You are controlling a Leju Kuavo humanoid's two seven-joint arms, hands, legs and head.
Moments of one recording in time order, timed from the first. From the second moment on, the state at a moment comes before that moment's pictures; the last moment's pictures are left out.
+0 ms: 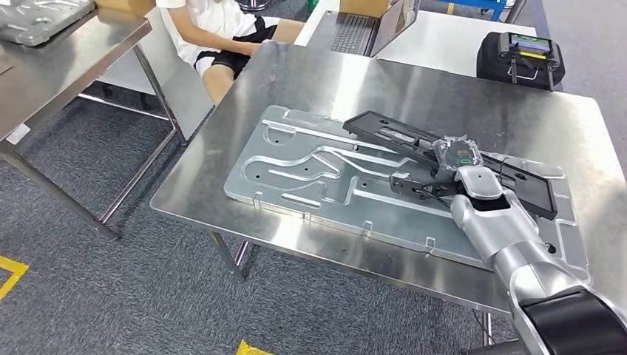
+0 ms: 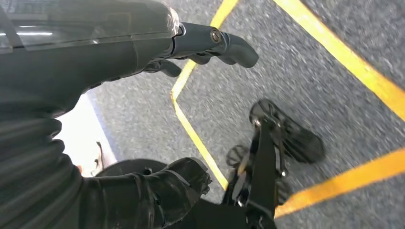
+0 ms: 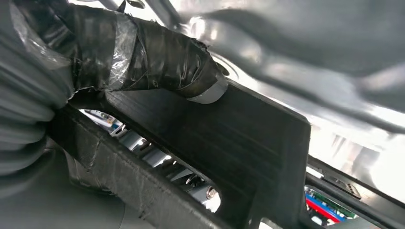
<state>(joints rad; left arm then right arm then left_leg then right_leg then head) -0.11 -0.19 1.27 -0.26 -0.76 0.01 -0.13 -0.94 -0.19 0.33 -0.51 1.37 -0.01 -0.08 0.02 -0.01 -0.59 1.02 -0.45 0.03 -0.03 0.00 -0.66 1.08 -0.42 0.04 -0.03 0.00</state>
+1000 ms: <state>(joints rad) -0.12 -0.21 1.26 -0.26 -0.77 -0.01 -0.19 -0.91 -0.15 0.32 -0.51 1.42 0.03 -0.07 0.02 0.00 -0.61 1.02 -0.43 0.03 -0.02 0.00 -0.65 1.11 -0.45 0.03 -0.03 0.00</state>
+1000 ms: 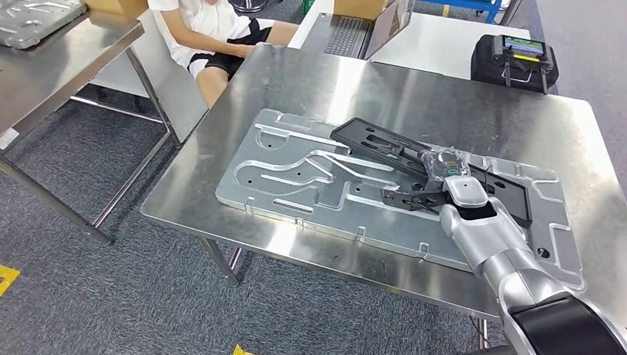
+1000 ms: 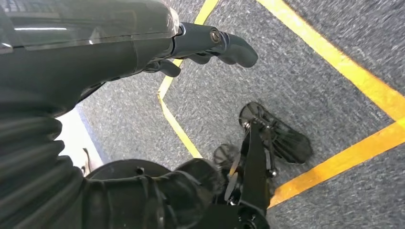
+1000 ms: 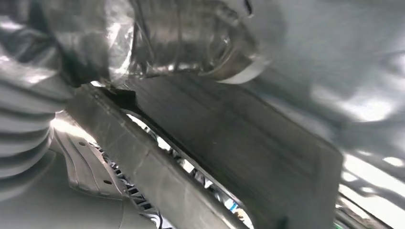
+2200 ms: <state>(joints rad) -0.11 -0.22 1.25 -0.25 -0.79 -0.01 -0.18 -0.86 -0.24 0.32 -0.55 1.43 0.03 -0.07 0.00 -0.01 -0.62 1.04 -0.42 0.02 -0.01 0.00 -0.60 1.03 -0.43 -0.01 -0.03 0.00</state>
